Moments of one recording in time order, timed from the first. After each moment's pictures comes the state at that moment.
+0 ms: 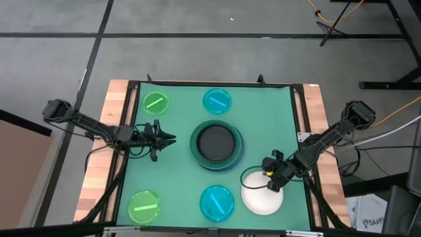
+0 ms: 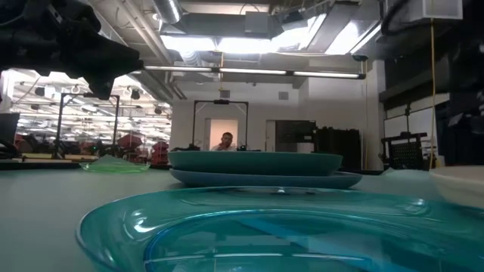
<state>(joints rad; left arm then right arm) -0.26 0.70 0.03 0.67 -0.37 -0.29 0.69 1.29 0.55 -0.44 0.23 0.92</state>
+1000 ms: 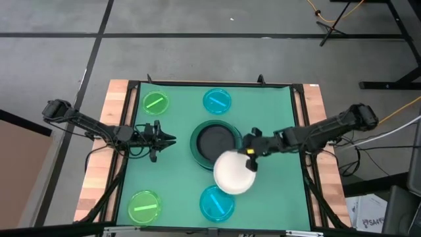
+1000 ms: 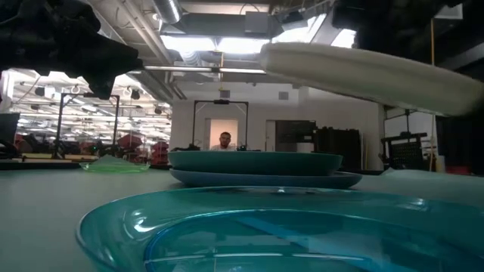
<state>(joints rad) -0.26 0.70 0.03 0.67 -0.35 -0.29 0.26 1.29 0.84 -0.37 0.19 0.45</state>
